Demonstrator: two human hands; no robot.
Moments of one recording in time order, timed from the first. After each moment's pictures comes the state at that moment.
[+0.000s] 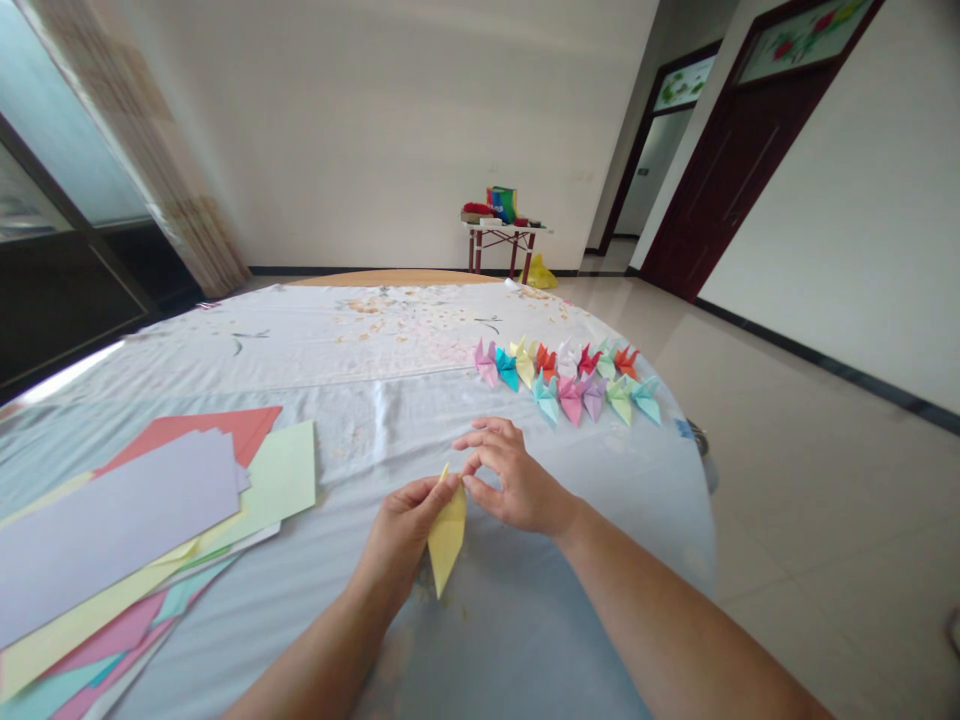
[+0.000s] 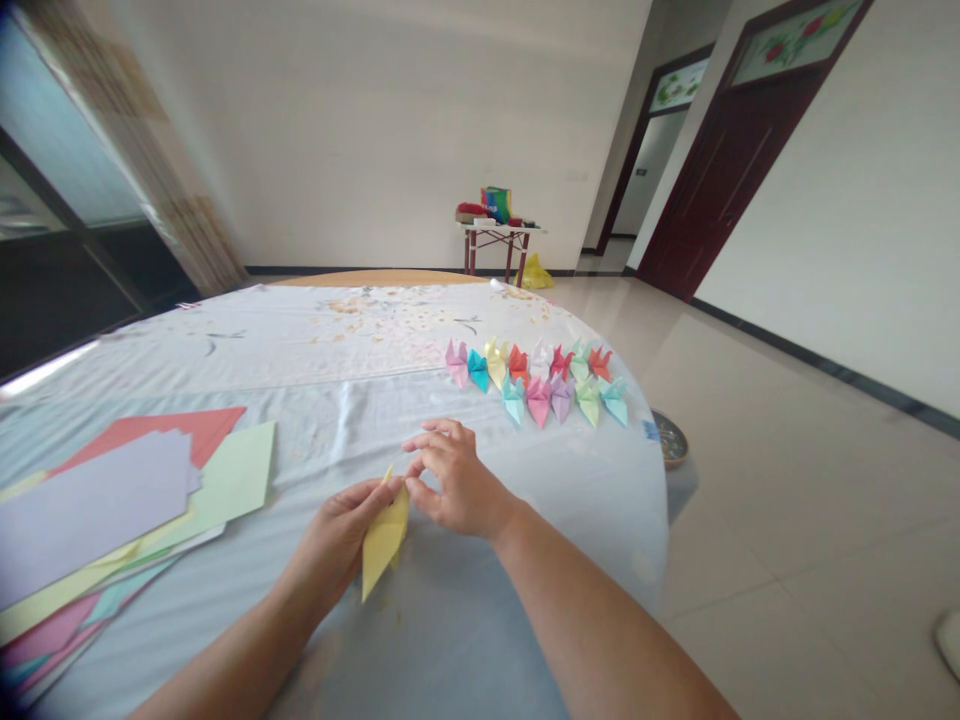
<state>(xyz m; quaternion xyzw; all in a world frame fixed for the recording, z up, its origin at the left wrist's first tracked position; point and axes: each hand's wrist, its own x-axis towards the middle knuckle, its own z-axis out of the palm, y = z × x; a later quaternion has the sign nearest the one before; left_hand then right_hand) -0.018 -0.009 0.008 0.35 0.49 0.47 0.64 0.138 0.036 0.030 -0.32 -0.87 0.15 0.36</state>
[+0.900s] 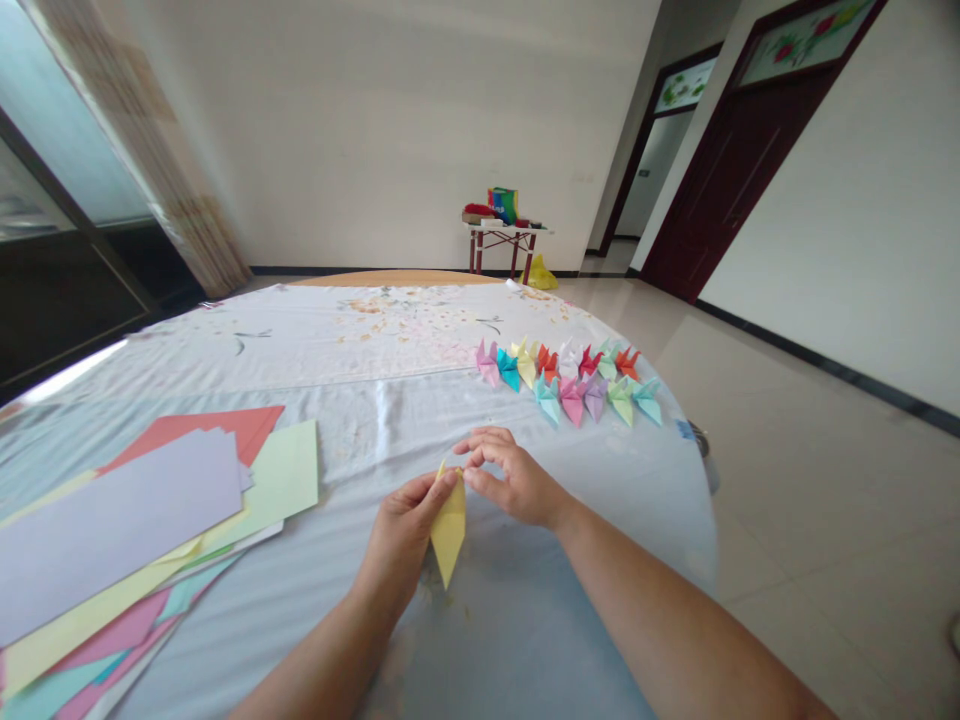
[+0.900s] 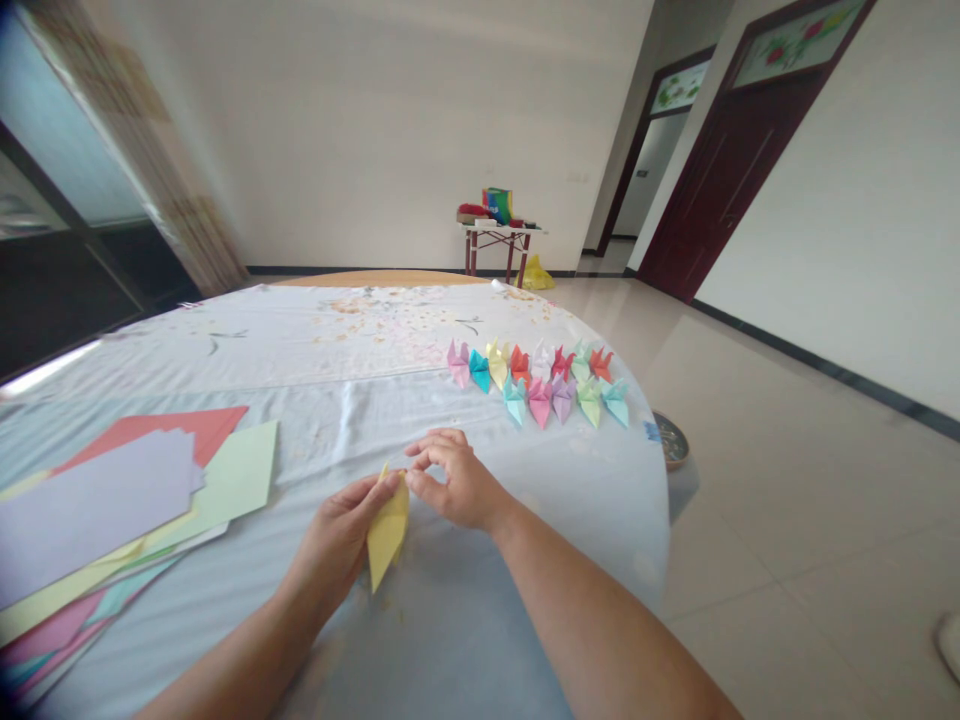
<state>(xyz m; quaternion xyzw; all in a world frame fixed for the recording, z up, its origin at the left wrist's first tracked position) -0.017 -0.006 0.002 0.36 0.48 0.52 0.61 0.135 0.040 0.025 -0.34 -0.82 0.29 0.36</state>
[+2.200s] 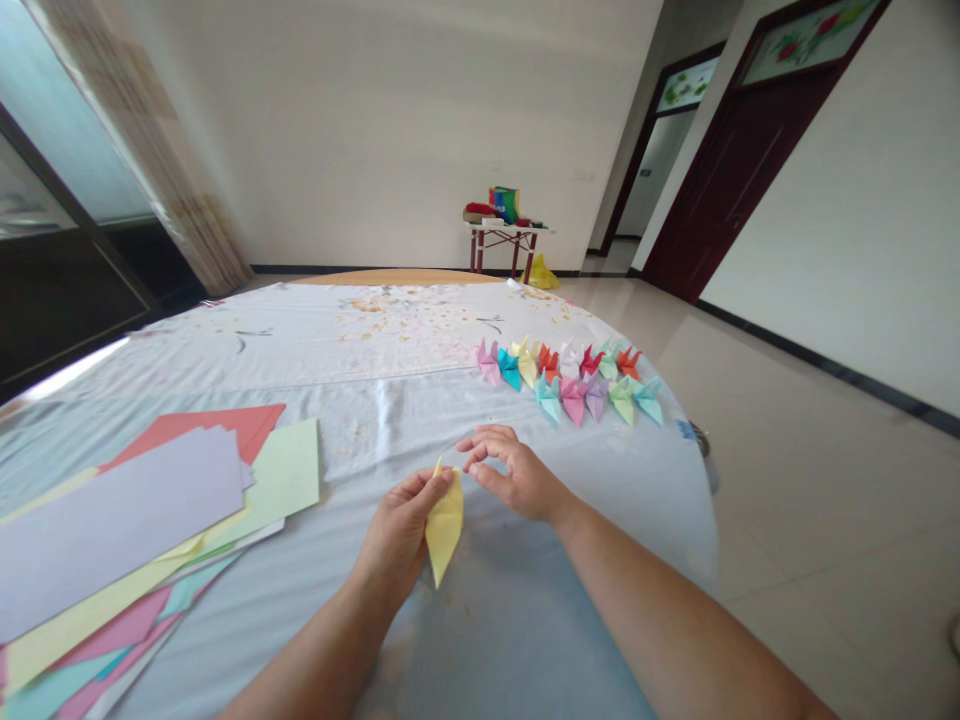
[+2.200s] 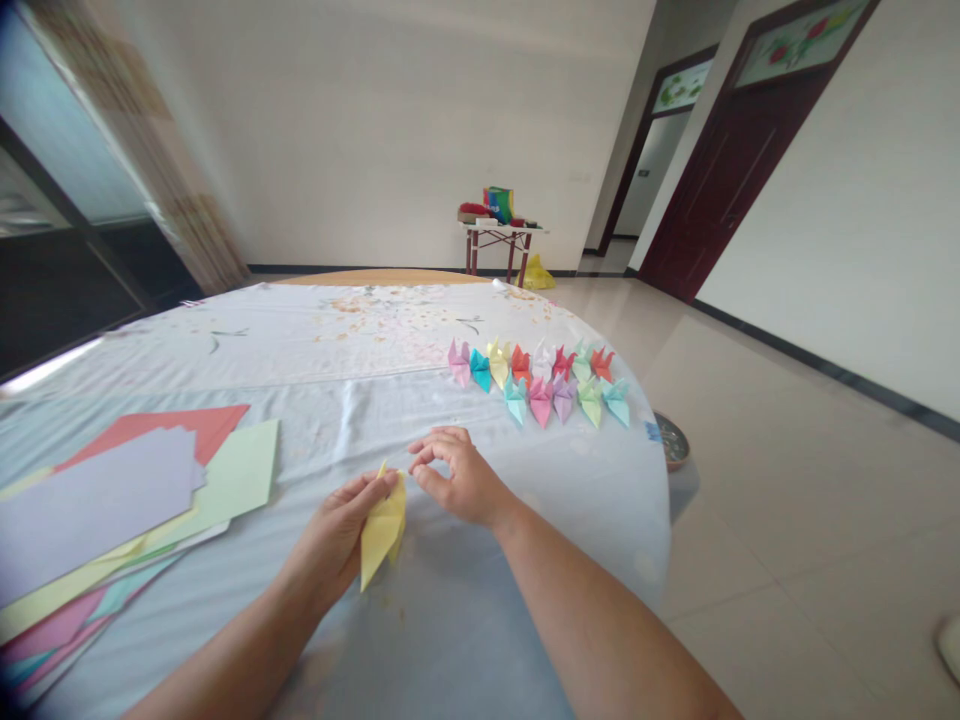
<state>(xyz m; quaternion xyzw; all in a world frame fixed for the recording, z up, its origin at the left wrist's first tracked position) -0.017 -0.007 0.012 0.25 0.45 0.53 0.68 0.136 0.043 0.023 -0.35 -0.80 0.32 0.37</state>
